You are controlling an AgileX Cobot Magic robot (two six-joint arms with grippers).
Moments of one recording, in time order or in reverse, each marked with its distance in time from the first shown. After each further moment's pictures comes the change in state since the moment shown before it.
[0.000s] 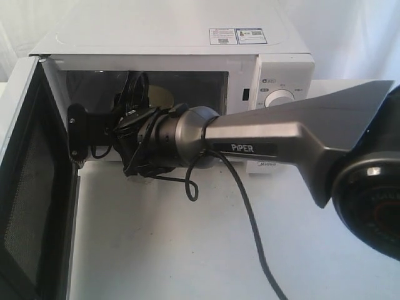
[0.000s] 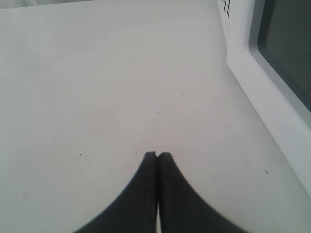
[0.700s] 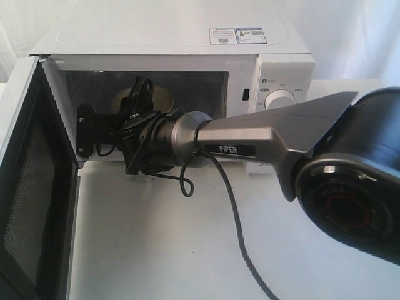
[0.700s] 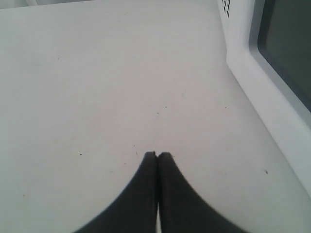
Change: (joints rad) left arm 0.000 0.000 0.000 0.000 0.000 0.000; right arm -0.035 0.093 -0.082 -0.008 -0.019 0.061
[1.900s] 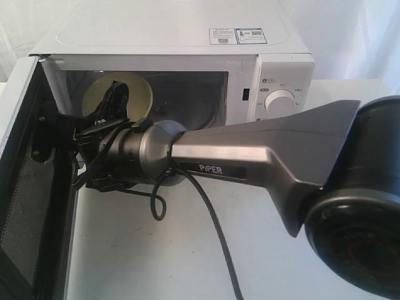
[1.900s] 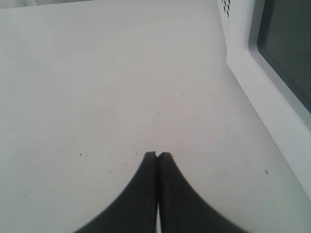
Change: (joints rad) left arm 0.000 0.000 0.000 0.000 0.000 0.000; right arm 0.127 -0.052 -0.019 0.207 0.104 0.007
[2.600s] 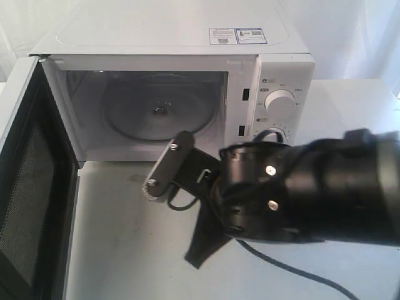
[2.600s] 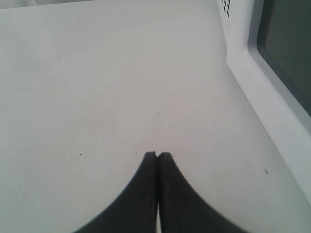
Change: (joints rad) left arm 0.000 0.000 0.000 0.000 0.000 0.000; right arm 0.018 -0.626 0.760 0.568 0.183 0.032
